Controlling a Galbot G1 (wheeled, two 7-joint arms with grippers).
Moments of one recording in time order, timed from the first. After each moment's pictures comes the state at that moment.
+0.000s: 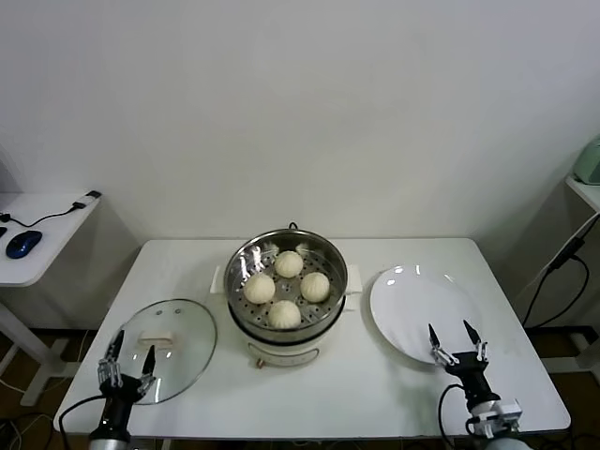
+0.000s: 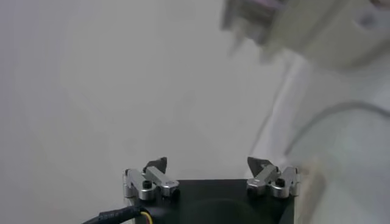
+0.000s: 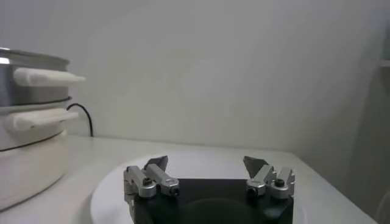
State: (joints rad) left arm 1.62 -1.33 -0.74 -1.67 0.98 -0.25 -0.41; right arm -1.46 1.16 0.56 1.56 0.35 0.32 -0.07
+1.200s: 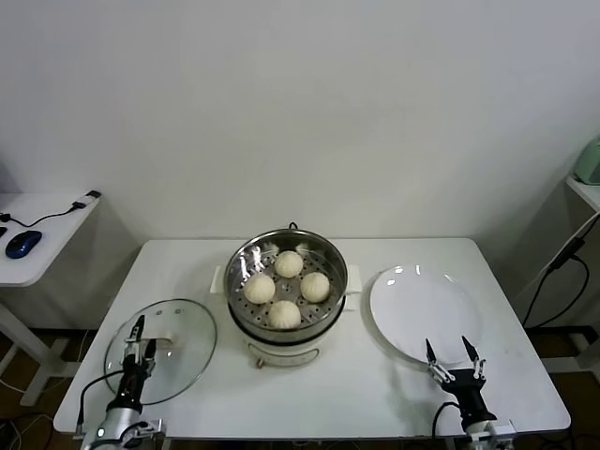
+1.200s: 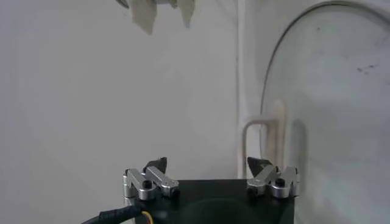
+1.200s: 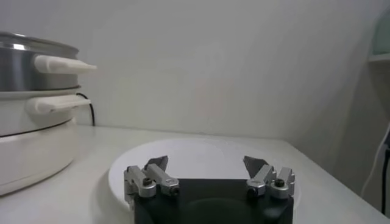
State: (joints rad) left arm 1.41 -1.31 -0.69 -1.44 1.32 -0.09 -0.45; right arm -1.53 1.21 0.56 1.61 0.29 0.32 -0.02
